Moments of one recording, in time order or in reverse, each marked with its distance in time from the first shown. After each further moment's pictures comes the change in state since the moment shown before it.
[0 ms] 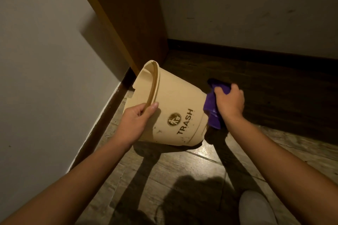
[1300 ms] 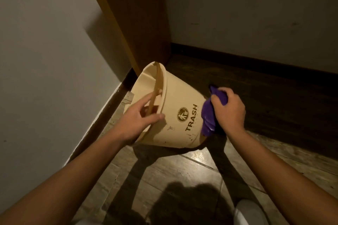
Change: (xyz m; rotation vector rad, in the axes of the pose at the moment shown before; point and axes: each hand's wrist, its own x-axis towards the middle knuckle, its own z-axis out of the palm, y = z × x) left_hand 0.010 0.007 -0.014 -0.002 -0.199 0.002; right_hand -0.012 0.009 -0.009 -0.121 -0.056 -0.299
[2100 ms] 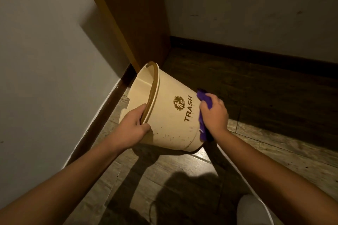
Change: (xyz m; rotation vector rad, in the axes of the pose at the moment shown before) left_hand -0.011 -0.016 0.004 0.266 0.018 -0.020; right_hand -0.011 0.020 0.065 -0.041 -0.092 0.088
